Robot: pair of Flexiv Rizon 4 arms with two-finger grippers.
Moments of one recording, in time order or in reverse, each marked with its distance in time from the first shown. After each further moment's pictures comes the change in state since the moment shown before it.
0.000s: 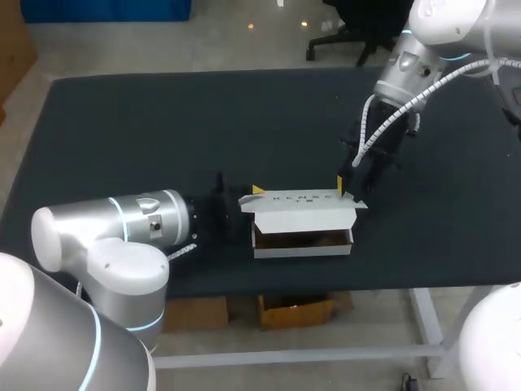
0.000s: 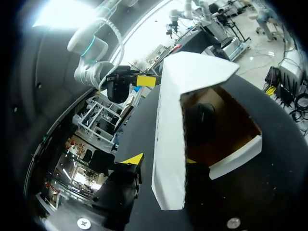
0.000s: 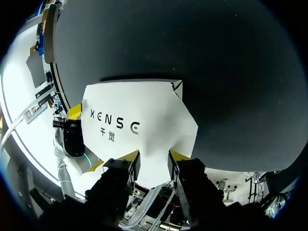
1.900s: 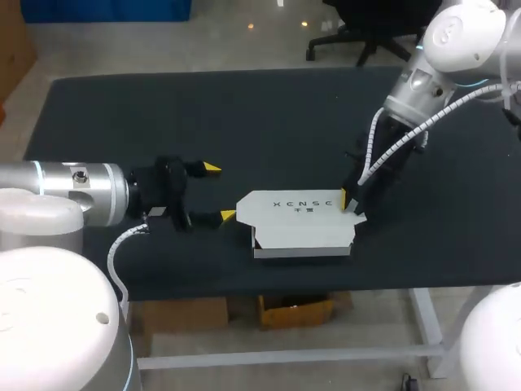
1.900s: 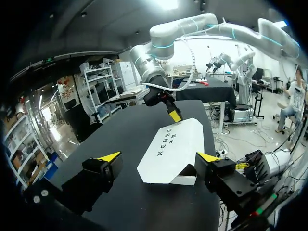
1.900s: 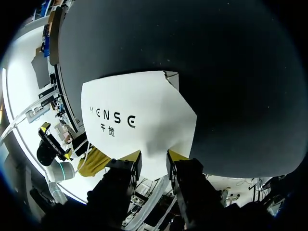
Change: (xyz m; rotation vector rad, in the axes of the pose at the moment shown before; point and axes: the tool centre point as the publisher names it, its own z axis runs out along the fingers) left arm -0.027 -0.041 -0.115 0.033 0.157 -0.661; right arm -0.012 -0.008 0.021 -0.085 0.037 -0.020
